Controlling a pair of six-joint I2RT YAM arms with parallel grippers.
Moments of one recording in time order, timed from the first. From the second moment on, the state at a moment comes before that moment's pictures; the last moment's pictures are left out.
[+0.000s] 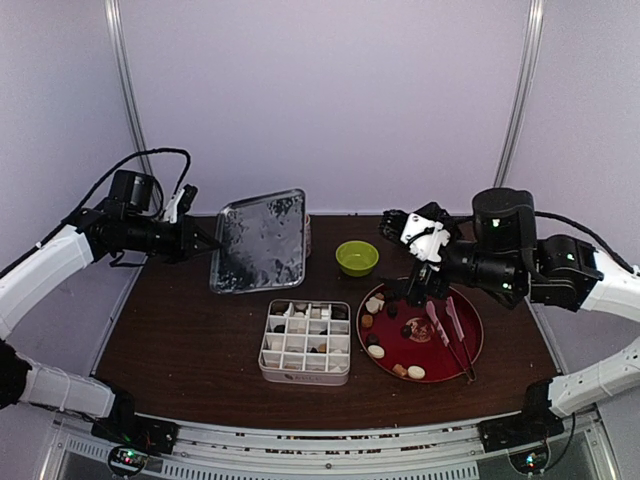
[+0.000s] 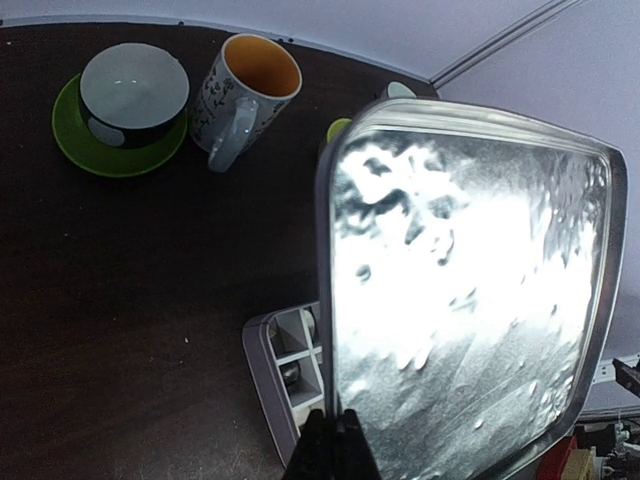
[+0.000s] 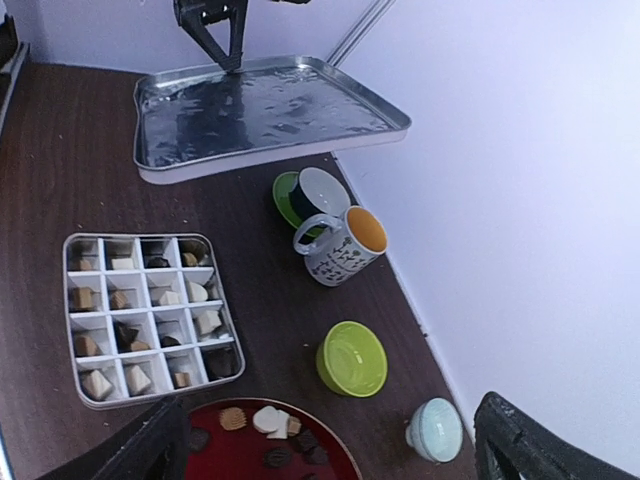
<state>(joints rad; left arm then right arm) -0.33 1.20 1.10 -0.58 0.52 -0.43 1.08 1.07 1.10 -0.38 0.28 -0.52</state>
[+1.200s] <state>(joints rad) -0.42 1.30 1.18 -0.69 0.70 -0.38 1.41 1.38 1.00 0.28 0.74 -1.55</state>
